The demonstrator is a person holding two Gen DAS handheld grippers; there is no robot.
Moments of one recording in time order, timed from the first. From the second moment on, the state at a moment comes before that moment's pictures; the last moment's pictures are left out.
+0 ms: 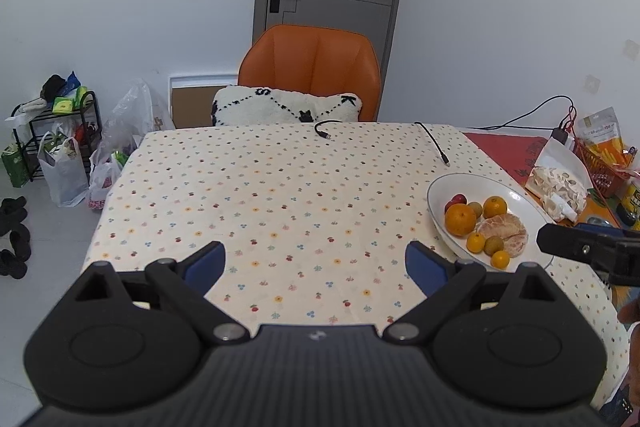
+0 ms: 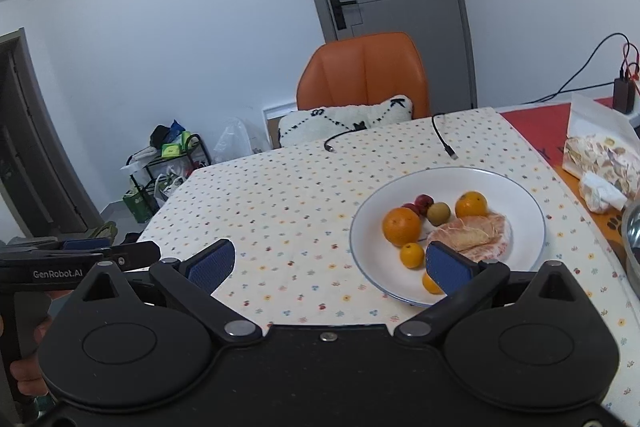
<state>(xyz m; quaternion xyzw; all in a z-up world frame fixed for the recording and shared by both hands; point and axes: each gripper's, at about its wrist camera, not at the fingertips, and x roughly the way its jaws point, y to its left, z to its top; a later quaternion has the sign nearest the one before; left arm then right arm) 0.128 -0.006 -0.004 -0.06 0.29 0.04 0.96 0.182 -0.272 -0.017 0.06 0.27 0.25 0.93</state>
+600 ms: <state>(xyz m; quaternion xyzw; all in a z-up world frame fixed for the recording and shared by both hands) 0.093 0.008 0.007 -0.06 0.28 0.05 0.96 0.158 -0.274 -0.002 0.05 0.26 0.25 0.93</state>
